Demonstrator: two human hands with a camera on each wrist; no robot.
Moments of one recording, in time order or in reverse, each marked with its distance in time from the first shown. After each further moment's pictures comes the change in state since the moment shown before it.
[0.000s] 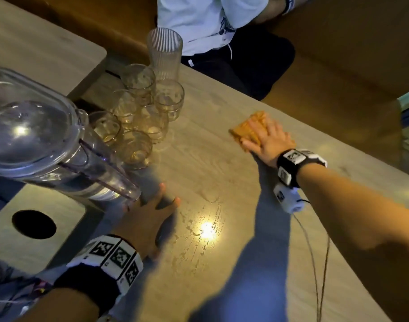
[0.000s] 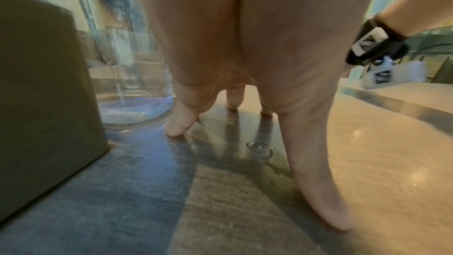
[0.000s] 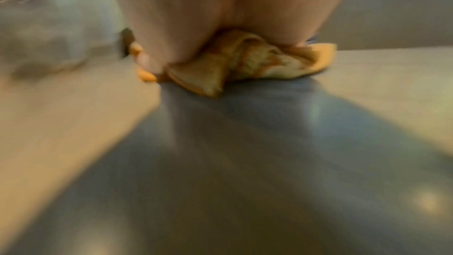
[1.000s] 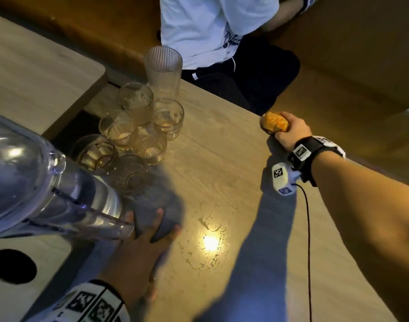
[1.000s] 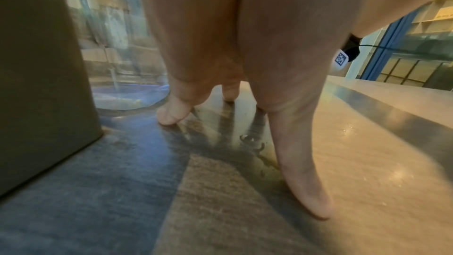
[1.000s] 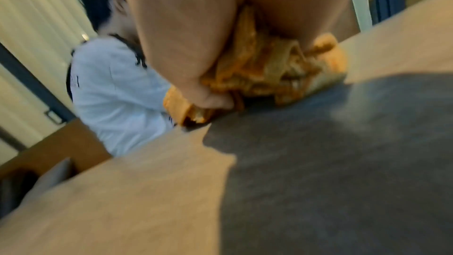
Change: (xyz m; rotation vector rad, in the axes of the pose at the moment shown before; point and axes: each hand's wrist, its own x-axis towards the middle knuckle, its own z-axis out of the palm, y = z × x) left_hand -0.004 0.002 -0.015 -0.077 -0.152 0.028; right_hand 0.063 0.028 -0.055 0.490 0.264 0.318
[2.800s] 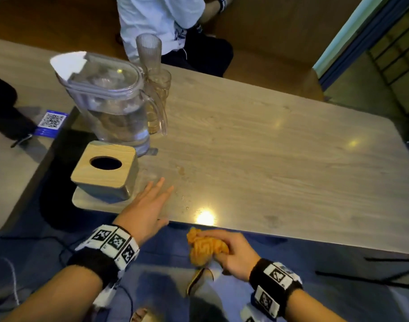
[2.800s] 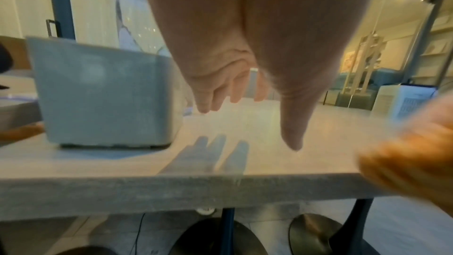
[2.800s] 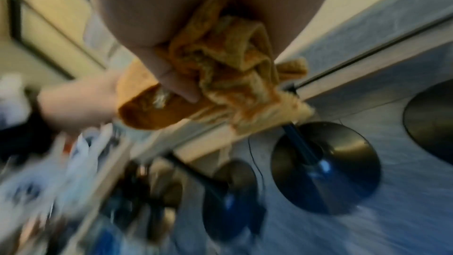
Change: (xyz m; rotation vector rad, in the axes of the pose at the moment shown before) left_hand -0.117 -0.077 0.117 0.016 0.391 0.349; right_hand -0.557 -0.055 0.141 0.638 -0.398 -0.123
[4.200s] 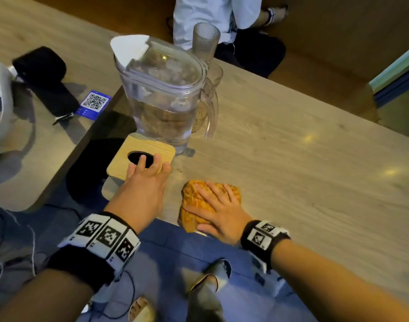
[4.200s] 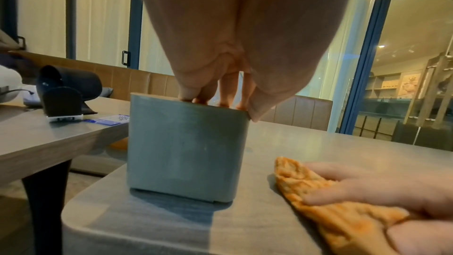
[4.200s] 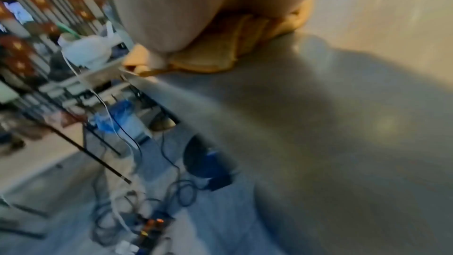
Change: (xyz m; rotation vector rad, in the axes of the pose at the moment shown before) left_hand -0.001 -0.039 -0.053 0.192 0.205 -0.292; right_hand 0.156 0.001 0.000 -1.173 -0.177 -0.553
